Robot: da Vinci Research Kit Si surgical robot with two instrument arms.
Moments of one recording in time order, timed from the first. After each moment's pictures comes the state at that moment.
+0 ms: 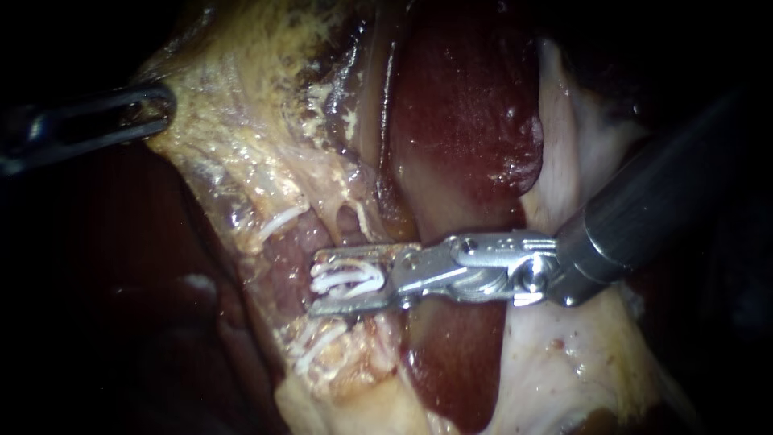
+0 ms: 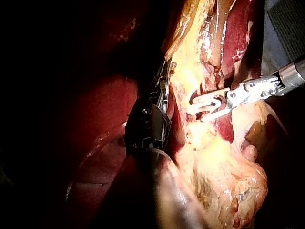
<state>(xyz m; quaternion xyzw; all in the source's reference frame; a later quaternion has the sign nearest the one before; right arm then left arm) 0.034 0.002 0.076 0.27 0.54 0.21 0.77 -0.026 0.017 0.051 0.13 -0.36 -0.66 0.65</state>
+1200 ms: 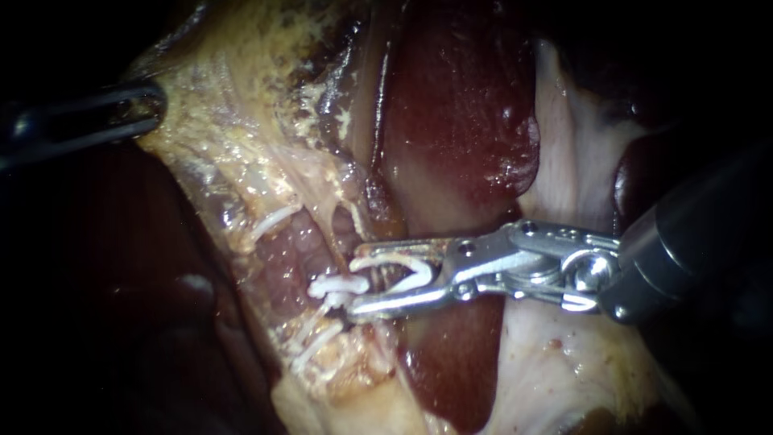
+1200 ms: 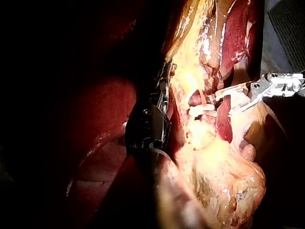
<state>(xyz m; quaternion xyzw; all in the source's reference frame) 0.030 0.004 0.071 0.35 0.53 0.30 0.71 -0.025 0.017 0.050 0.13 -0.37 -0.66 0.65</state>
